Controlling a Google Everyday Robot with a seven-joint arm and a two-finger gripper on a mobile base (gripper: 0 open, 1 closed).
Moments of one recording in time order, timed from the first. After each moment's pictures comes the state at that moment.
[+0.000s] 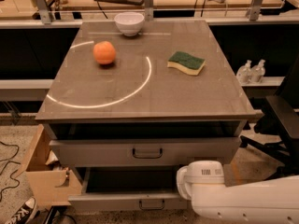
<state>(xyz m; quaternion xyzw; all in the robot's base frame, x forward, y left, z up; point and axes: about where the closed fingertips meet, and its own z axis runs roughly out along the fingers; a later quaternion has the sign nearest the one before) 0.455 -0.118 0.524 -0.72 0.64 -0.15 0.20</state>
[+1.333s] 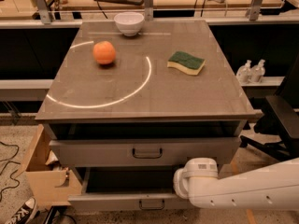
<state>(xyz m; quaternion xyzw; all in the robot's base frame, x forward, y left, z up) 0.470 -0.112 0.464 -0.73 0.65 -0.10 0.19</state>
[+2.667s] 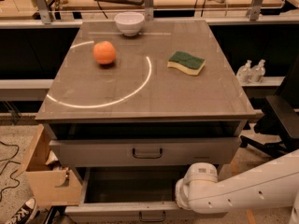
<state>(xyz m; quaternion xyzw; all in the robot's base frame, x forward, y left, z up) 0.431 -0.121 0.430 -0.74 0.66 -0.06 0.13</state>
